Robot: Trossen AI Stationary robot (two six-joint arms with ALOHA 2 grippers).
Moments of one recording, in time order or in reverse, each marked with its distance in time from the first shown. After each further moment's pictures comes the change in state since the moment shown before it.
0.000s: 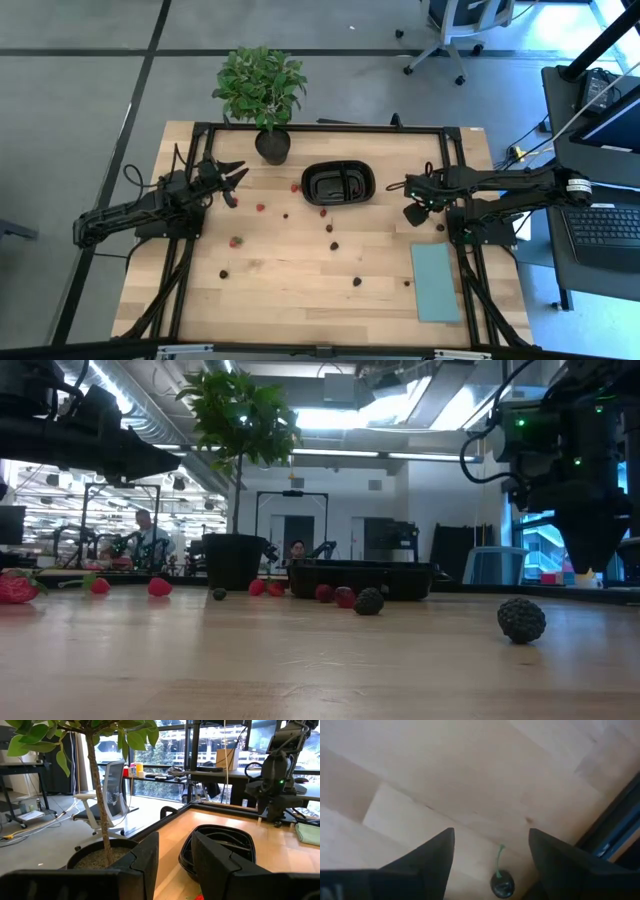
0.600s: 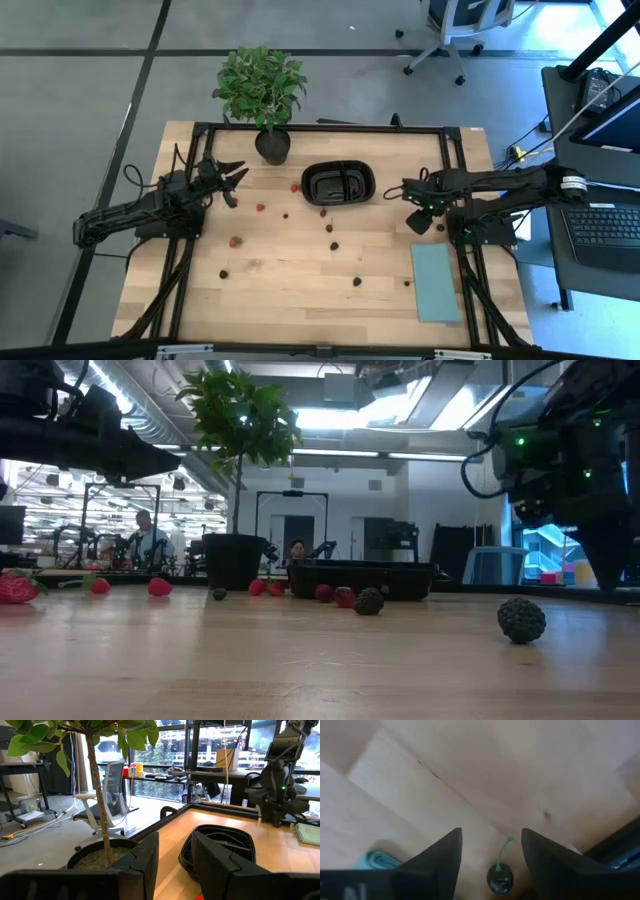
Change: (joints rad) left arm 0.000 0.000 0.000 0.000 0.000 0.000; right arm 0.000 0.072 -0.045 0.039 -0.089 -0.180
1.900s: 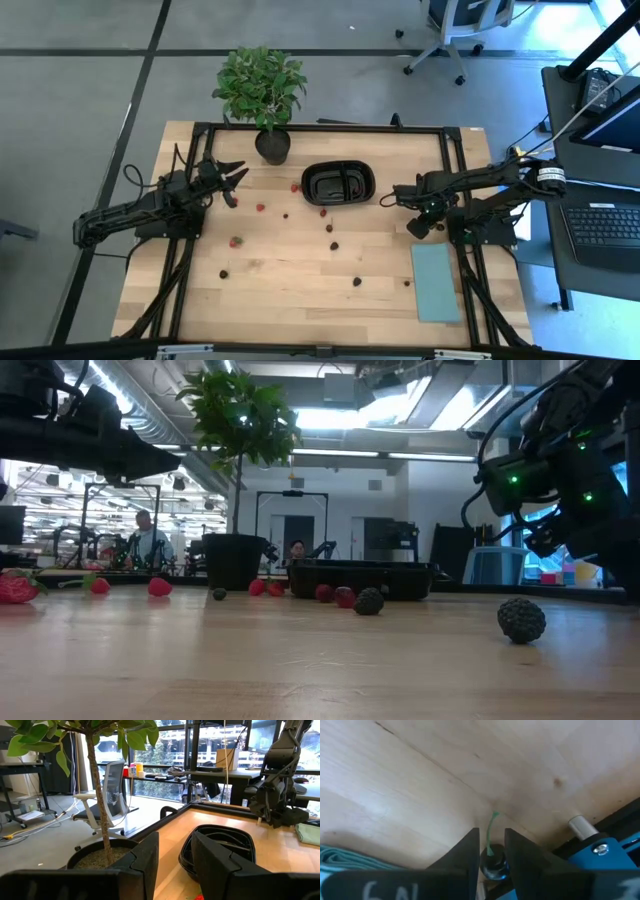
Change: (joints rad) left arm 0.000 0.000 0.000 0.000 0.000 0.000; right arm 0.000 0.209 0.001 -0.032 -0.061 0.026
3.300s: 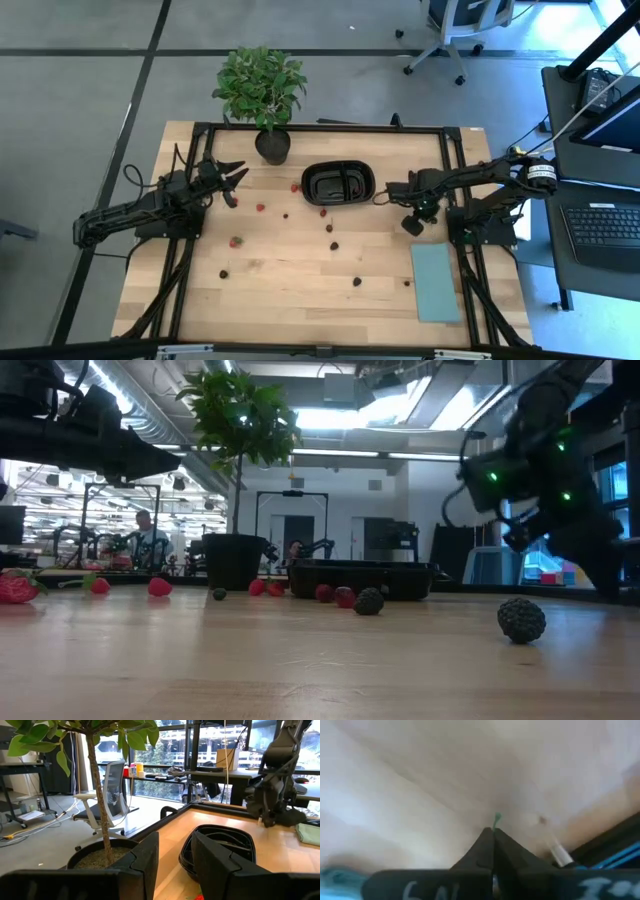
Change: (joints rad) left arm 0.000 0.000 0.000 0.000 0.000 0.000; right arm 0.000 0.080 0.094 0.006 0.077 -0.098
